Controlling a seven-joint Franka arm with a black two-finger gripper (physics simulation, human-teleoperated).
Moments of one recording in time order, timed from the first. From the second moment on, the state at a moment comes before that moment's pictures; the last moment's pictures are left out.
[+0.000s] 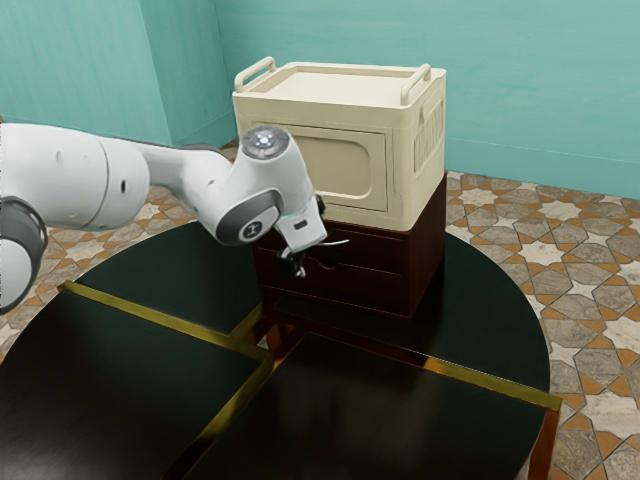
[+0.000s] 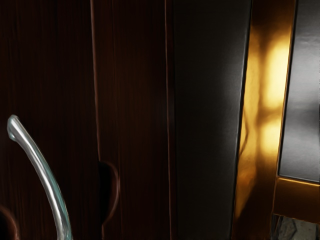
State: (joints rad) arm -0.10 0.44 -0.04 -1.79 0.36 2.57 1.08
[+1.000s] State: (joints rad) arm -0.08 0.56 -0.04 -1.69 0.36 2.57 1.09
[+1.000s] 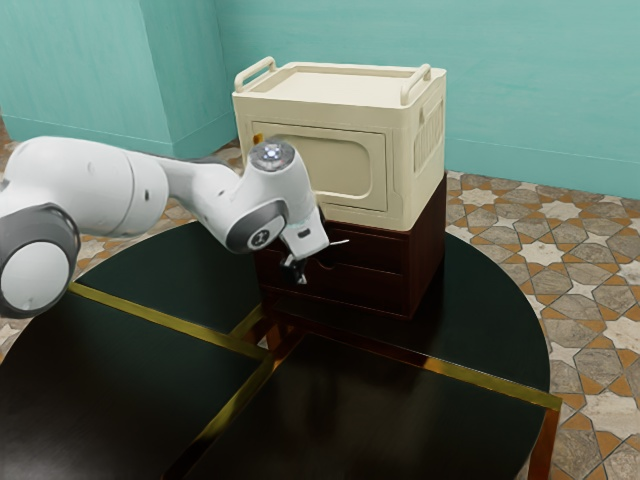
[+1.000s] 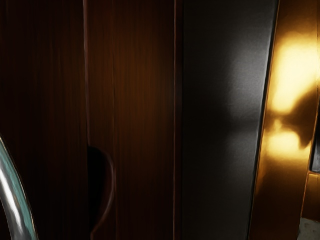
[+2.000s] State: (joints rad) arm -0.09 0.44 -0.06 -1.86 0.35 2.58 1.08
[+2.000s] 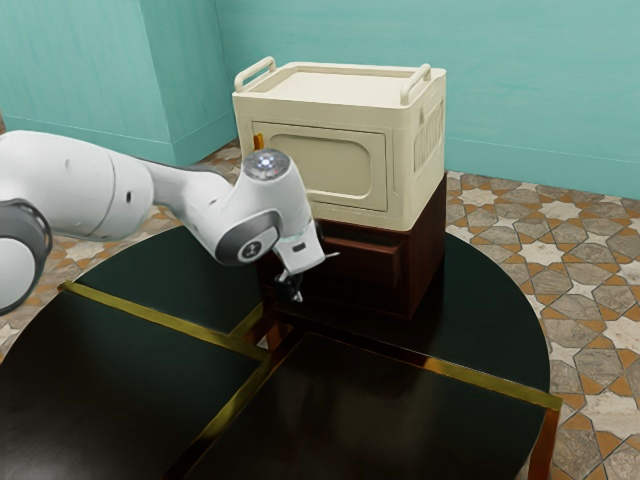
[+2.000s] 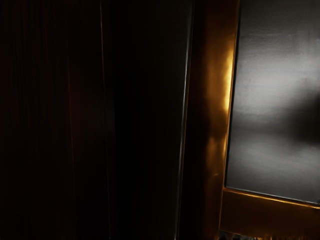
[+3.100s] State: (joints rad) arm -0.13 0.10 -0.05 -2.28 0.35 2.65 1.08
